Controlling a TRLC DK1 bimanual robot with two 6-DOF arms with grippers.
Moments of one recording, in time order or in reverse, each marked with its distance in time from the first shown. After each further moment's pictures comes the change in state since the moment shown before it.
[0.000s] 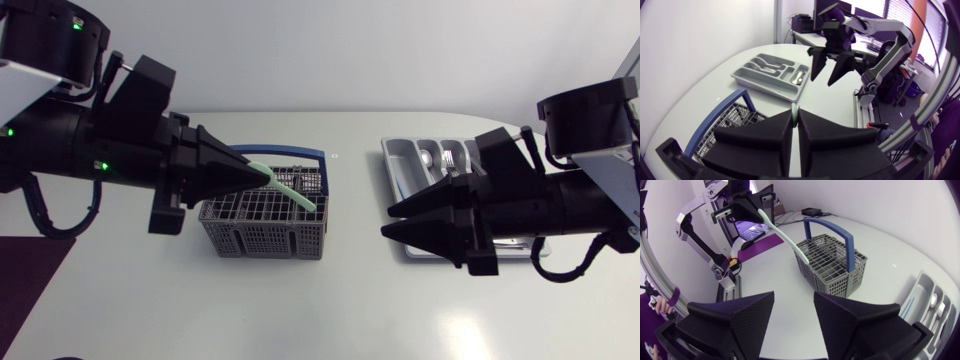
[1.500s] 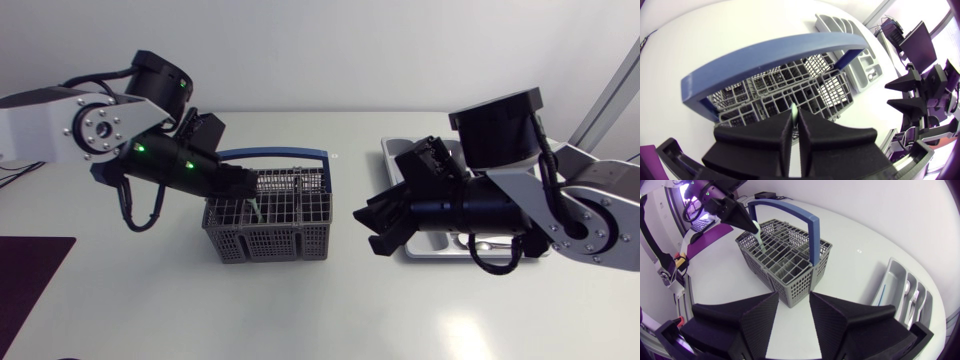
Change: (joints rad) left arm 0.045 0.315 0.040 0.037 -0.449 -0.584; right arm 0.274 0.157 0.006 0.229 0.643 0.205
